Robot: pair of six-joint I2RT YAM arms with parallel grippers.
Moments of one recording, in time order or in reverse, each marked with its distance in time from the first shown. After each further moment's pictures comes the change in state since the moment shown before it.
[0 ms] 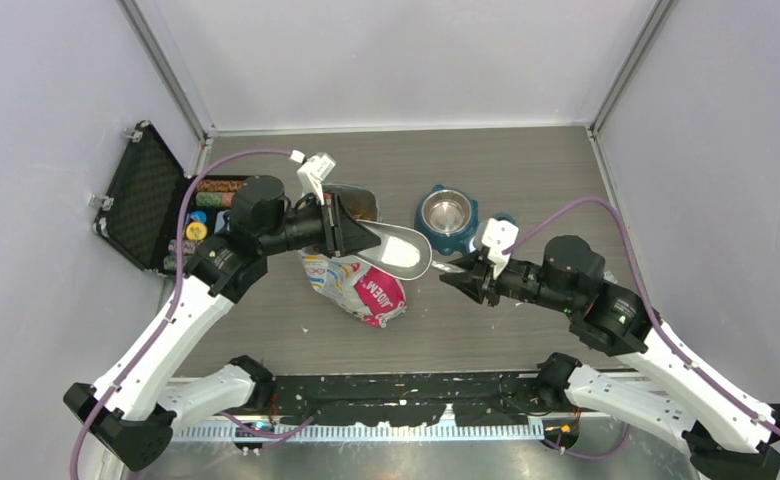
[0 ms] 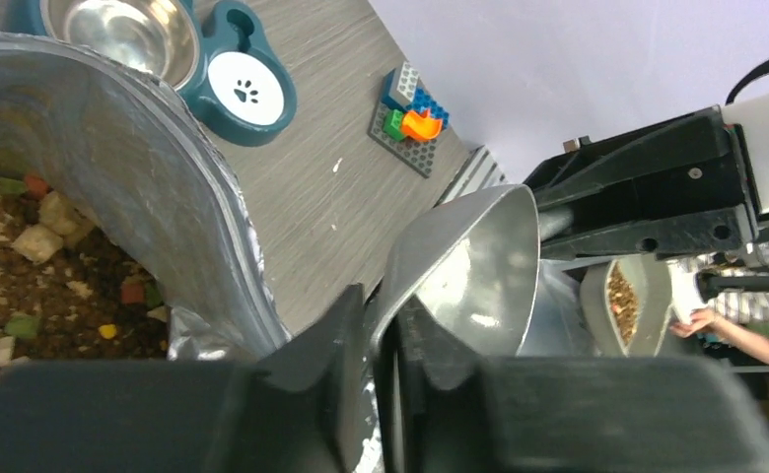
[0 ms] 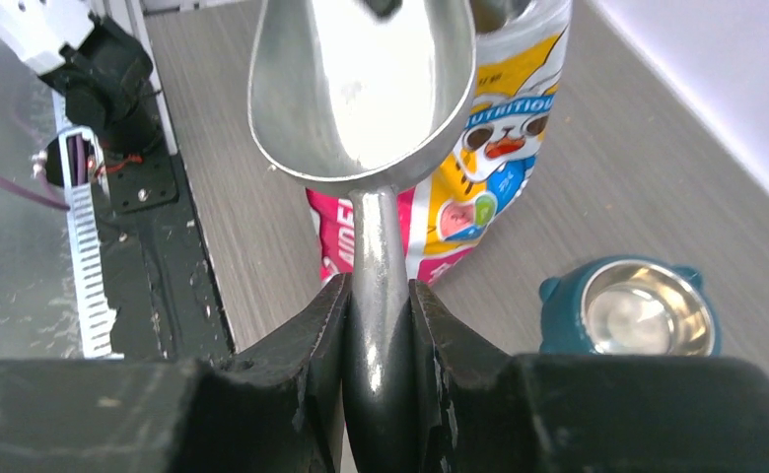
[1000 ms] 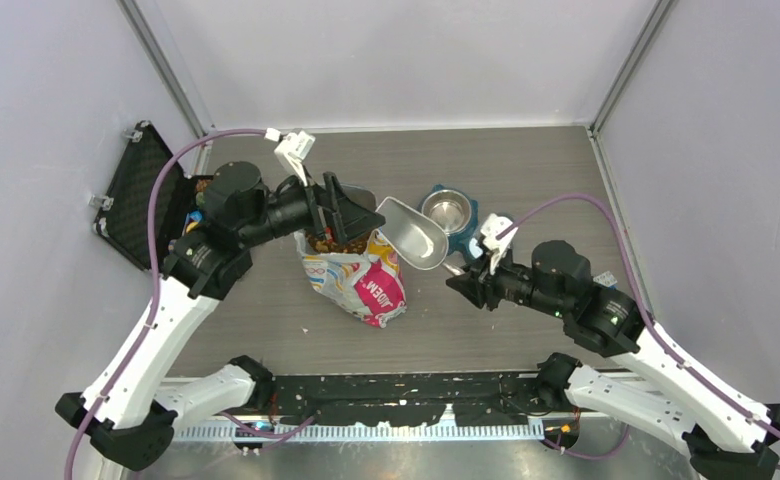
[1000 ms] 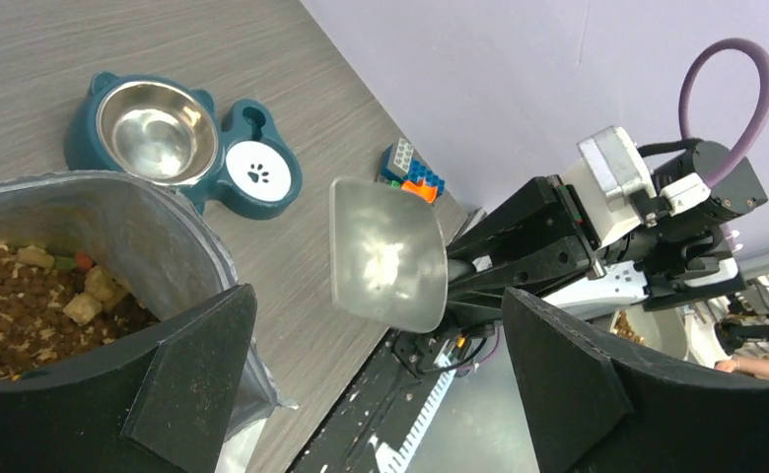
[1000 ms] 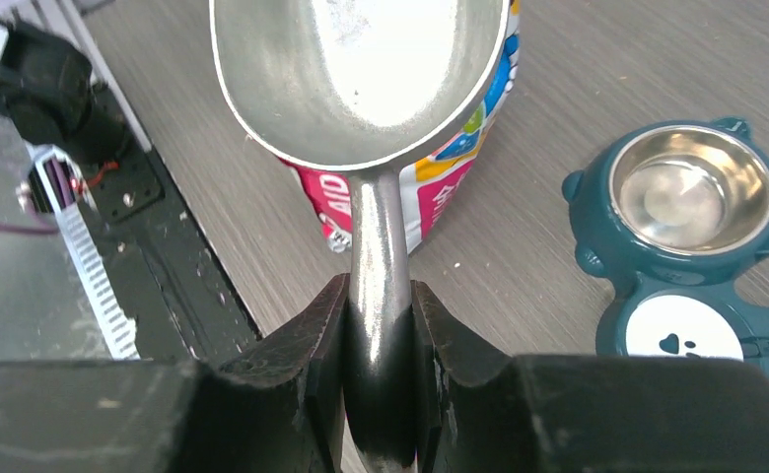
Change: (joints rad) left arm 0.017 -0.008 0.136 -0.003 -0.071 -0.017; right arm 0.000 -0.038 -0.067 -0.050 0.162 0.224
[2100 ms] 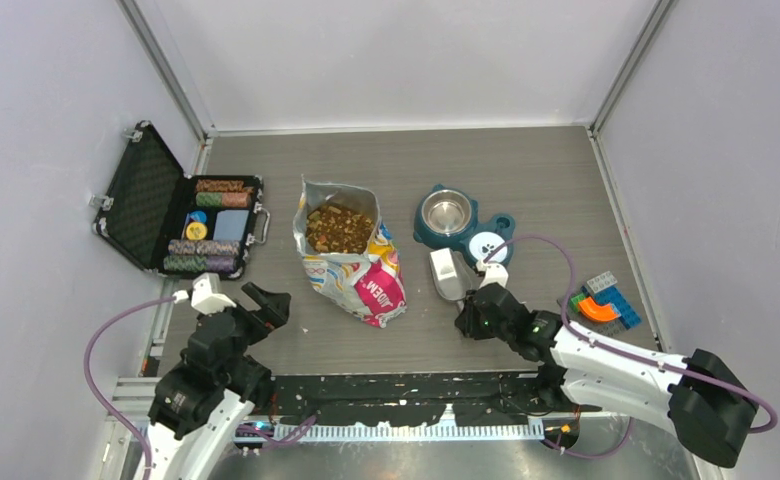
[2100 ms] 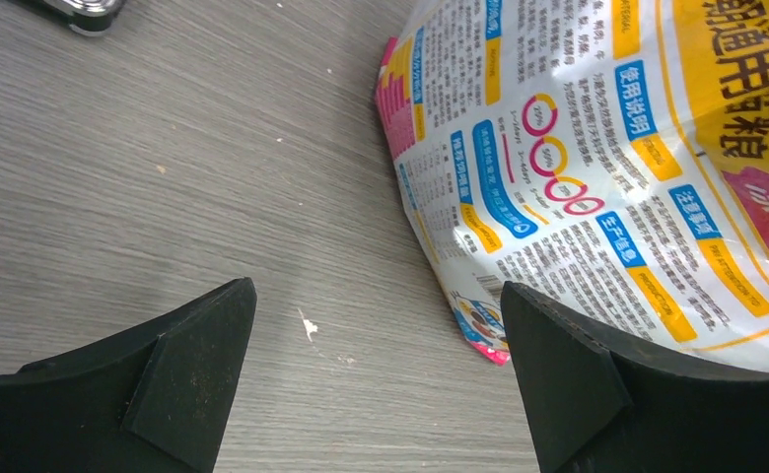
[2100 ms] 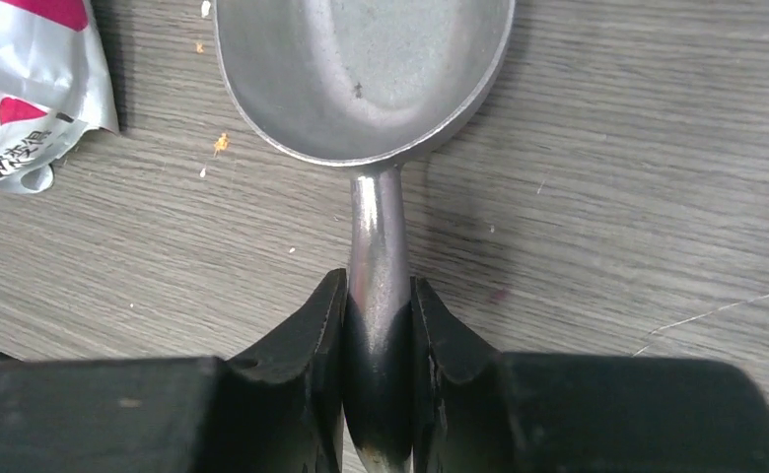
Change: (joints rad) left arm 0.120 -0.984 -0.797 -0.472 -0.803 -0.220; right arm 0.000 0.227 -0.597 0.297 0.319 0.623
